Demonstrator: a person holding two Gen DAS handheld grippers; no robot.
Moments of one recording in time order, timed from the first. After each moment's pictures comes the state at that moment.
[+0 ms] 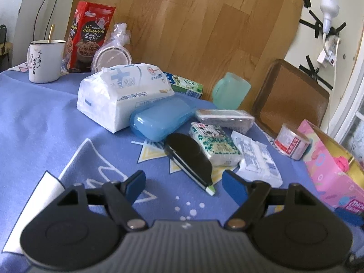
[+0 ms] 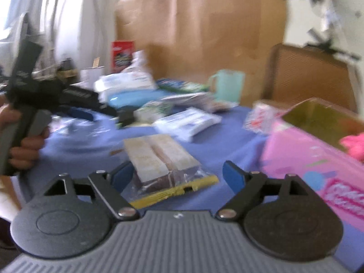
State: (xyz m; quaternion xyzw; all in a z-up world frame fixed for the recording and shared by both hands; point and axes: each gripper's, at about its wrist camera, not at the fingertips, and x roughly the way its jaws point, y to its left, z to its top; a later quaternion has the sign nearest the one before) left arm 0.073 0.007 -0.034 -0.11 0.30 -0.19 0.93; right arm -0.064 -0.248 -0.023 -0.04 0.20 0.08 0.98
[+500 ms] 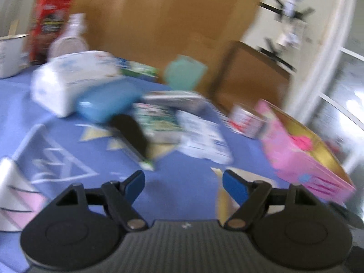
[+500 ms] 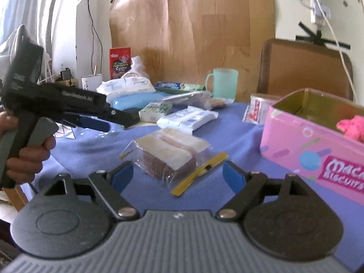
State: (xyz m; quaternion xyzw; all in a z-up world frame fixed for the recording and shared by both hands) left arm 0.047 -0.026 -0.024 -0.10 0.31 -0.30 0.89; right arm -0.072 -0.247 -0.029 0.01 0.21 0.09 0.97
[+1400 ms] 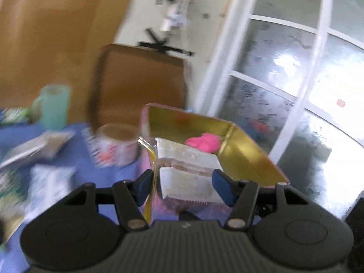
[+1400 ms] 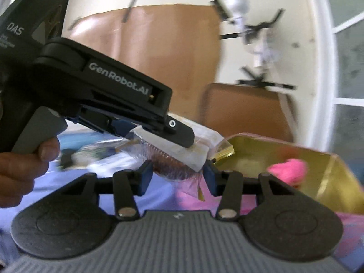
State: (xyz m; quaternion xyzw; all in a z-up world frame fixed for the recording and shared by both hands) left arm 0.029 -0.195 0.051 -0.02 0.26 -0.49 0.83; right arm -0.095 -0.293 0.008 -0.03 0.10 -0.07 0.99
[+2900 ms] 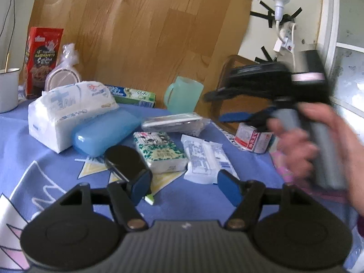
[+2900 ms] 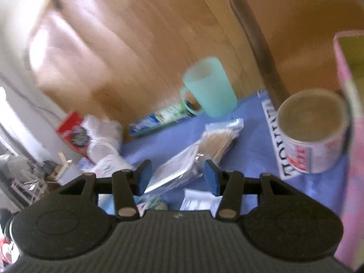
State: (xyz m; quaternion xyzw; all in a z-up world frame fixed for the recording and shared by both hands) left arm 0.058 -0.030 -0.030 -0.07 0.24 -0.28 0.93; right arm 0.161 -0.289 0.018 0.31 0.30 0.04 0.90
